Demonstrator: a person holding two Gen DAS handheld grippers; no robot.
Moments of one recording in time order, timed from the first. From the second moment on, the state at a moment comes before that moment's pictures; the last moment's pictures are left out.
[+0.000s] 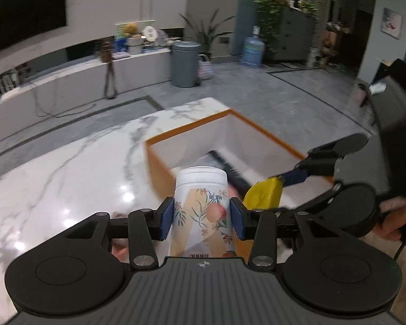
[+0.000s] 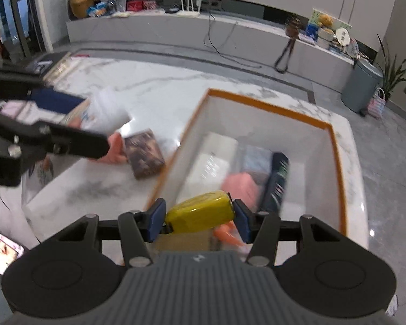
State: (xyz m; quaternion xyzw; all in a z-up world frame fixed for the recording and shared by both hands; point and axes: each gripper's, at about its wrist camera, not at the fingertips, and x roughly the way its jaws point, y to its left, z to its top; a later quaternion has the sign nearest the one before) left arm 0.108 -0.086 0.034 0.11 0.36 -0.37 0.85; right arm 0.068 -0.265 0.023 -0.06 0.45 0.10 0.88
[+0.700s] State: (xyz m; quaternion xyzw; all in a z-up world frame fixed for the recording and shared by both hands) left arm 0.144 -0.157 -0.023 0.18 0.41 -0.42 0.79; right arm 0.090 -0.300 -0.029 -0.15 0.55 0.10 0.82
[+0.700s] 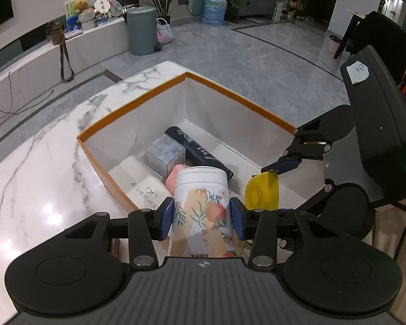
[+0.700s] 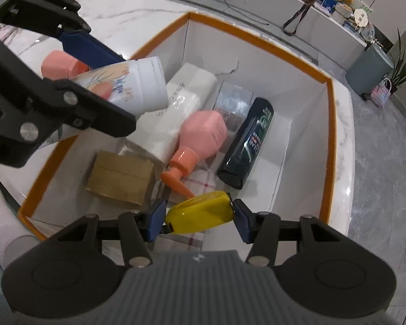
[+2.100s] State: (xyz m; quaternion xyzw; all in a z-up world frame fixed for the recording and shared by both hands) left arm 0.148 -0.129 -0.021 0.14 0.42 -0.39 0.81; right arm 0.082 -0.280 -0.015 -0.11 0.51 0.16 0.84
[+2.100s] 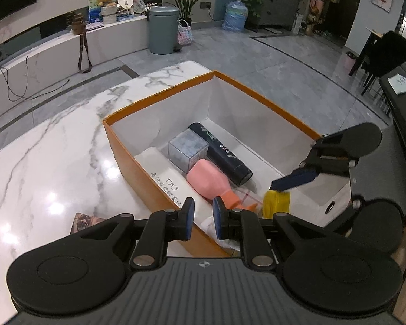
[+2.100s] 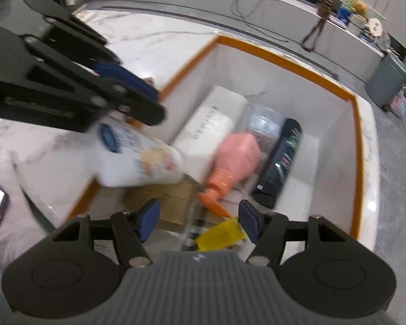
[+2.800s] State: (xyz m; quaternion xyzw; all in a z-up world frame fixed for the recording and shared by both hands) left arm 0.141 -0.109 -0.012 0.10 0.39 -0.35 0.84; right arm 0.085 -0.269 0.001 -0.15 0.48 0.14 0.85
